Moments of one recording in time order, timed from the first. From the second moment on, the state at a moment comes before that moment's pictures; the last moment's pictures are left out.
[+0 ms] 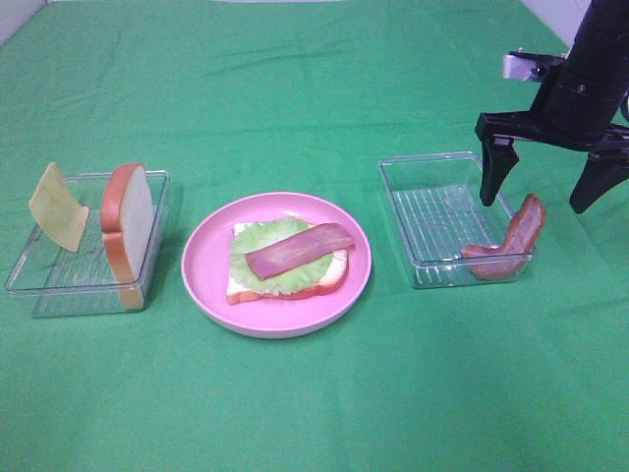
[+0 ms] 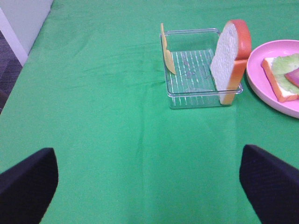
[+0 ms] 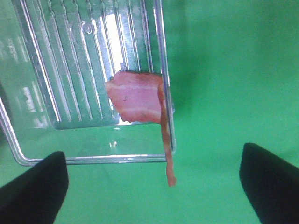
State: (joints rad) left arm 0.06 -0.01 -0.52 -0.02 1.09 0.01; right arm 0.11 2.02 -1.53 0.07 1.15 0.06
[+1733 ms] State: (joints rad) left arm 0.06 -0.01 -0.52 -0.02 1.09 0.01; right arm 0.11 2.04 -1.53 0.06 1.17 0.04
